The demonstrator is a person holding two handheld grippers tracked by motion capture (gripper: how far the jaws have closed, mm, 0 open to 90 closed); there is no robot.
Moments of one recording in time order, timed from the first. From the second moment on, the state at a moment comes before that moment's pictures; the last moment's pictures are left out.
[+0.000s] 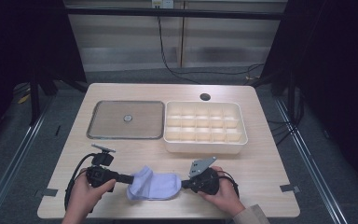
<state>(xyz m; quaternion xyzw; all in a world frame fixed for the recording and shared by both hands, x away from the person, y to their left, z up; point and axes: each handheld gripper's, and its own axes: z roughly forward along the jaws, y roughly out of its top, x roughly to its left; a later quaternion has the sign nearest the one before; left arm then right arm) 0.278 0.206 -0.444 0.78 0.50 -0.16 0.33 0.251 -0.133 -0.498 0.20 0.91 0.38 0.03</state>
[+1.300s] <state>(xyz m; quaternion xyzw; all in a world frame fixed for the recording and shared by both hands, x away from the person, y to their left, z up) 0.281 0.202 -0.456 0.82 0.53 -0.09 0.22 0.252 -0.131 -0.498 0.19 0.91 0.38 0.04</state>
